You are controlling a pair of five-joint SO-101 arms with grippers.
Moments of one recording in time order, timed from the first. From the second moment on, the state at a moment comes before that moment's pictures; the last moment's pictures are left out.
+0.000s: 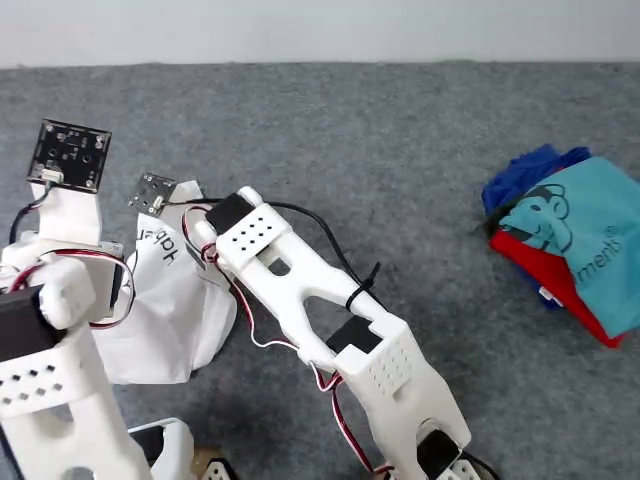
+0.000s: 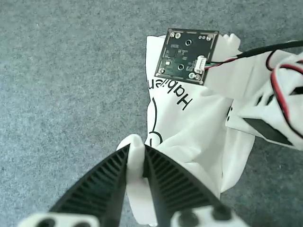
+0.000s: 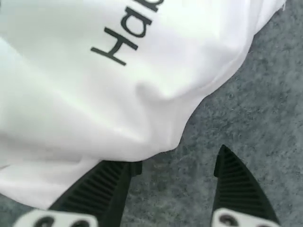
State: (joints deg) left arm -19.9 -40.8 12.2 96.7 -18.1; right arm -47.1 40.0 -33.5 73.6 21.6
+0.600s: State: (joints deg) left arm -19.9 -40.8 12.2 96.7 -18.1; right arm -48.0 46.8 -39.6 70.5 24.5
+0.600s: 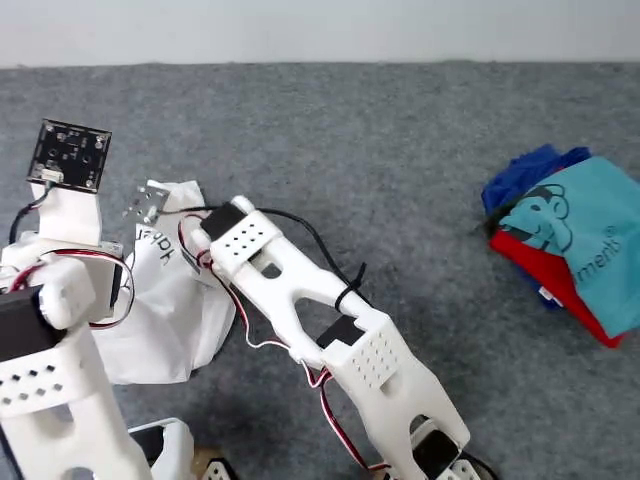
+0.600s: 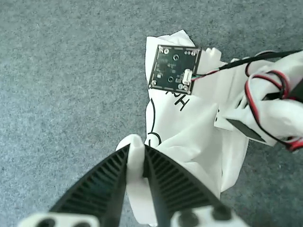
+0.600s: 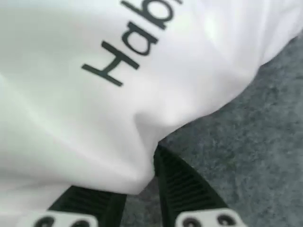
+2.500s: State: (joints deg) left arm -19.9 -40.8 12.2 96.7 -18.1; right arm -31.6 -1.1 9.3 100.5 26.8
